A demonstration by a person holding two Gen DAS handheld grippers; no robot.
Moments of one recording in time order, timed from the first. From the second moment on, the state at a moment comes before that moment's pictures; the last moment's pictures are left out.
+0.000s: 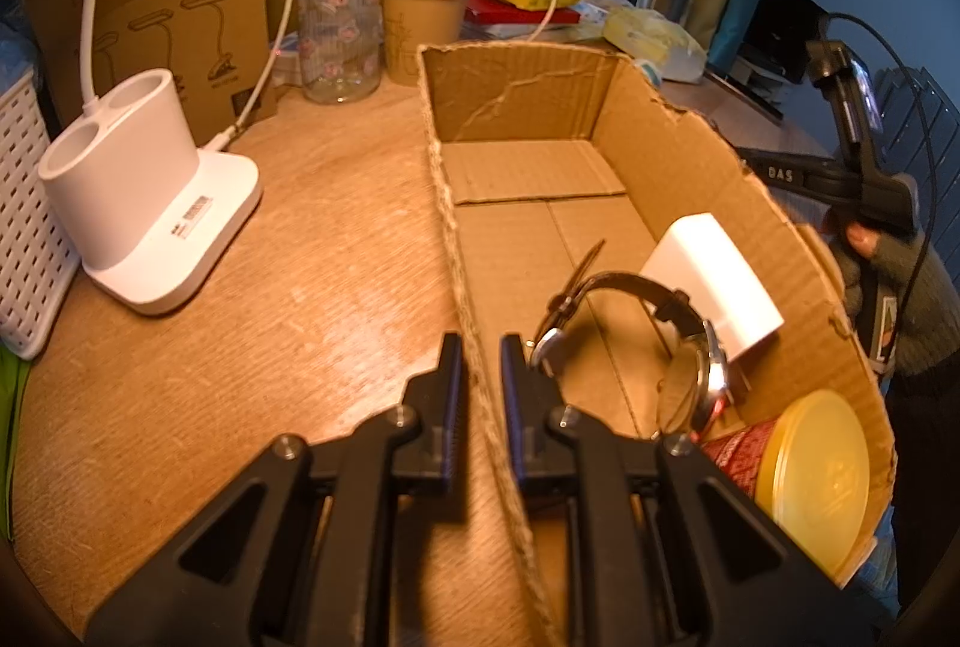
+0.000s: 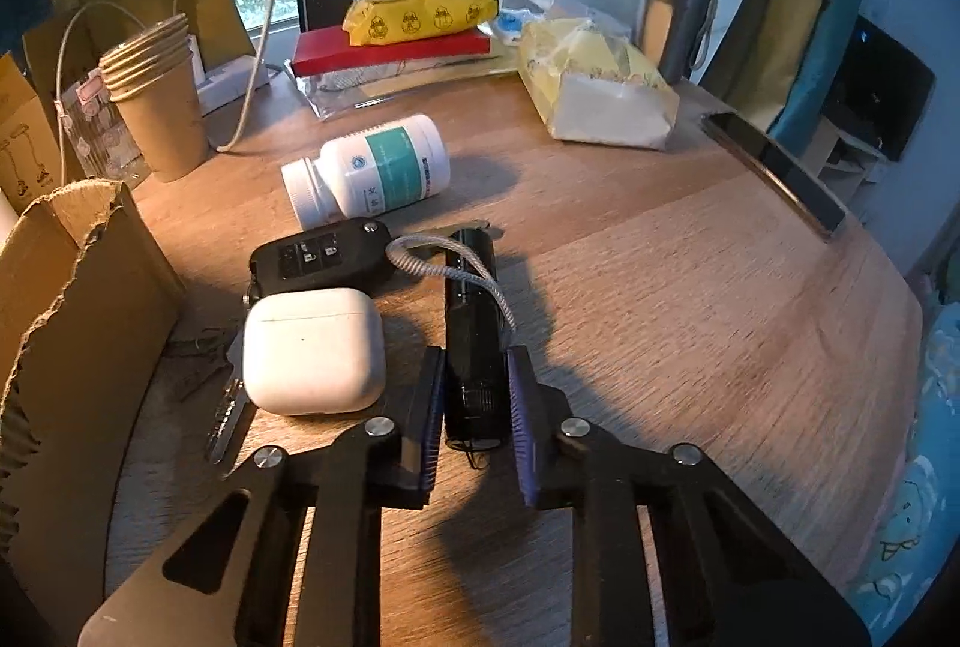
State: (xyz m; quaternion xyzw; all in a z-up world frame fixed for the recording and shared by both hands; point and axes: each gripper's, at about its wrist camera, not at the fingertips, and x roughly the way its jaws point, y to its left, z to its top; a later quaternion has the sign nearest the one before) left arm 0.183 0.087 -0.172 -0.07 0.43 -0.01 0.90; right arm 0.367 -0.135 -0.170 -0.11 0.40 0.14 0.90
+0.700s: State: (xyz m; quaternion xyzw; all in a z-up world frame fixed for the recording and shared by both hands) left arm 0.183 0.088 -0.173 -0.07 0.43 -0.01 0.90; right arm 0.322 -0.136 -0.117 -0.12 0.34 0.15 0.92
